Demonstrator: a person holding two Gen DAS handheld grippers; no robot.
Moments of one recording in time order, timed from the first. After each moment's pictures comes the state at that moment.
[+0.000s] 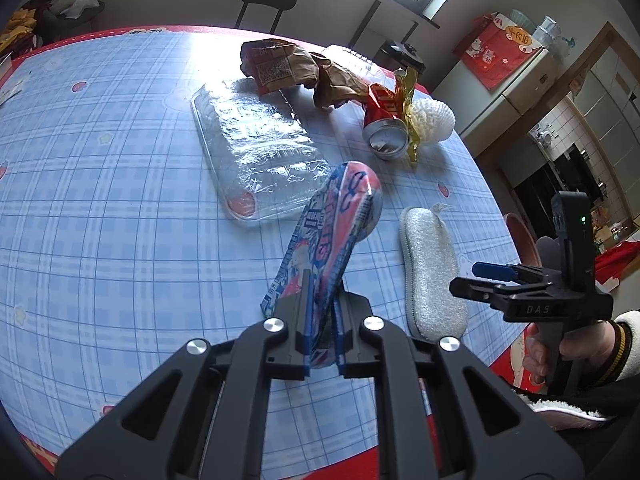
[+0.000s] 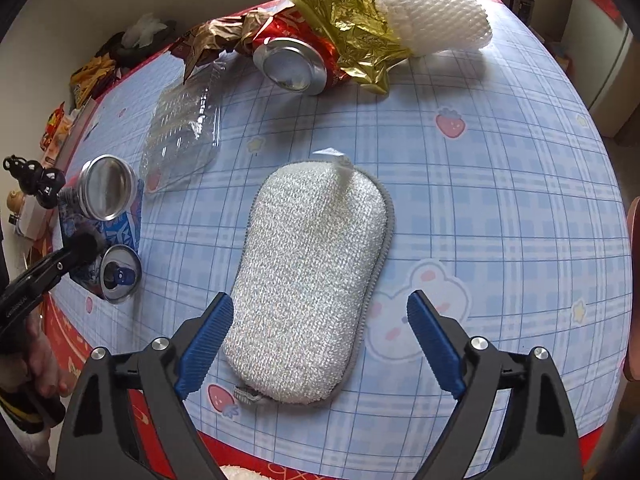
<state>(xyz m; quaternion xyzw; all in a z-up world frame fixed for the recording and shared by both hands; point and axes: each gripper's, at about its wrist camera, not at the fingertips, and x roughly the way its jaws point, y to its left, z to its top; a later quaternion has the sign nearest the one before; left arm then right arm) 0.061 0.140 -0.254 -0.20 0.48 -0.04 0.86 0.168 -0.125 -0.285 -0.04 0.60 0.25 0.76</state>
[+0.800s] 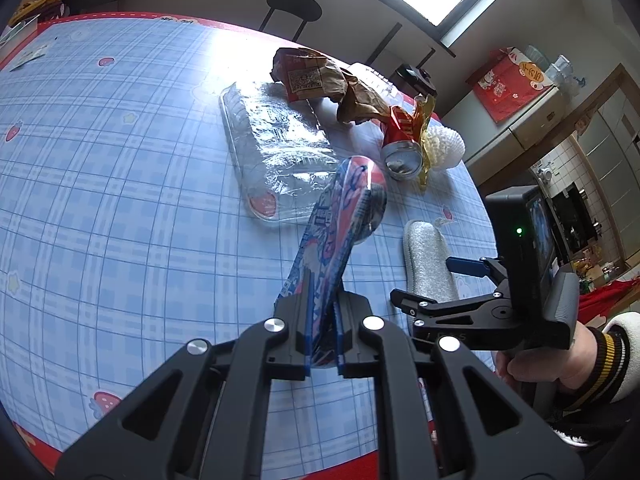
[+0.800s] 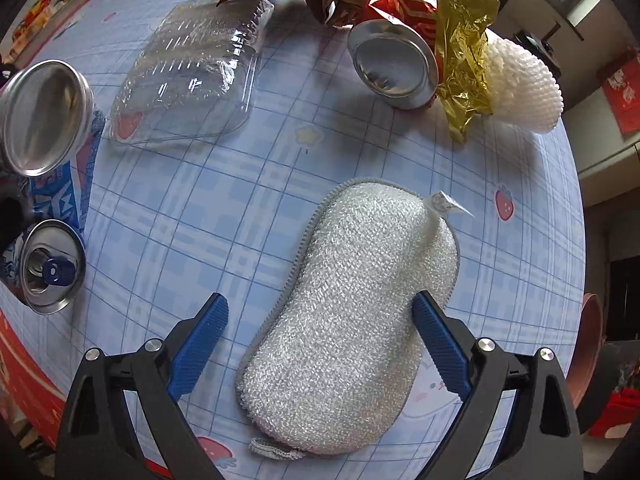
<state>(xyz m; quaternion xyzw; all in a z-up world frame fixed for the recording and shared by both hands) 0.047 0.159 -0.258 -0.26 0.45 -0.01 0.85 0.170 -0.015 -0.298 -0.24 0.58 0.21 0.75</state>
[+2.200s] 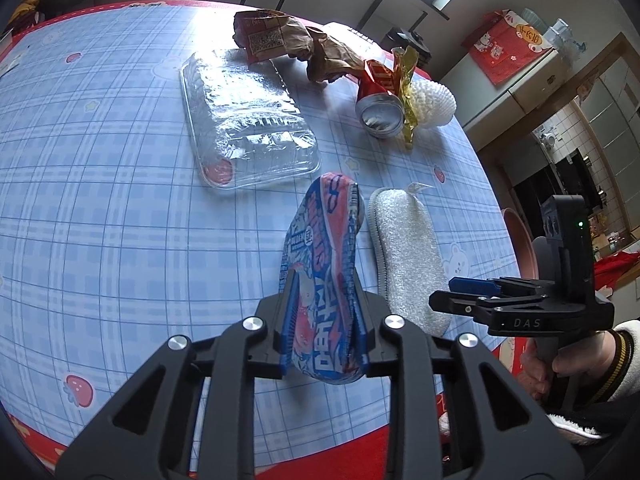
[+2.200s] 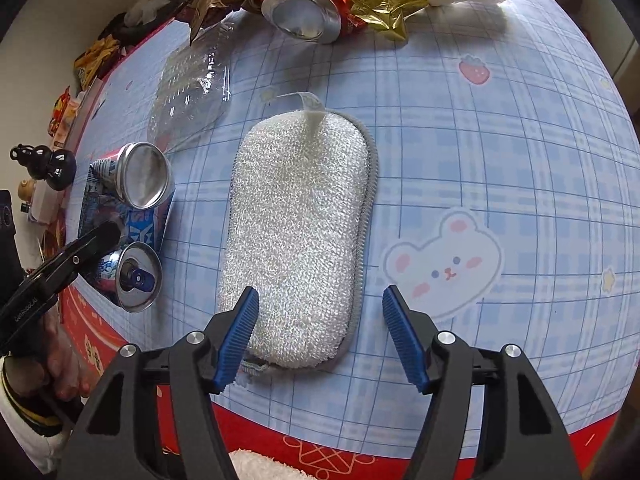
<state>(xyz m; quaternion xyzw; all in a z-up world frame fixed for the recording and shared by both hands) 0.064 0.121 -0.266 -0.23 0.50 -0.03 0.83 0.158 -0.121 -0.295 -0.02 0.65 0.27 0.71</state>
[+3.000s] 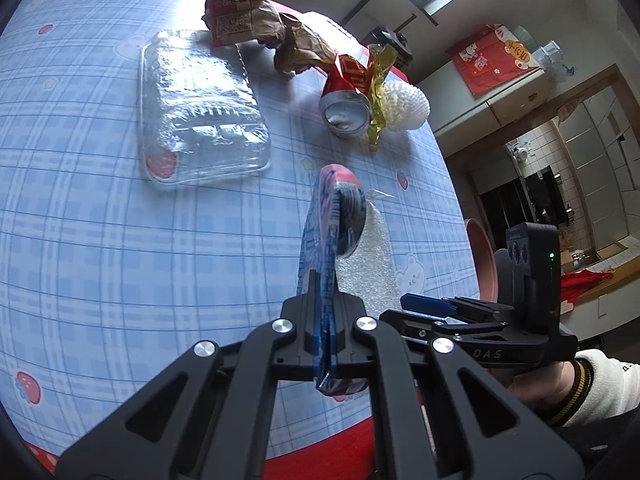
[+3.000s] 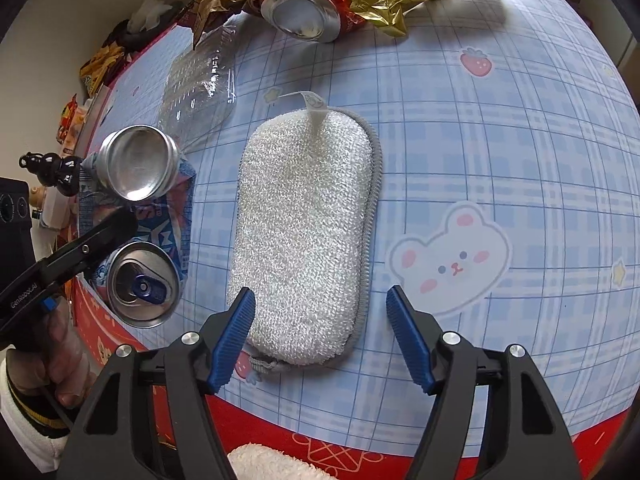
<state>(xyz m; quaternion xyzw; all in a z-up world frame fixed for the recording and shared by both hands) 0.084 0.102 -0.268 -0.30 0.50 -0.08 0.81 0.160 -0.128 -0.296 0.01 0.66 0.28 0.70</state>
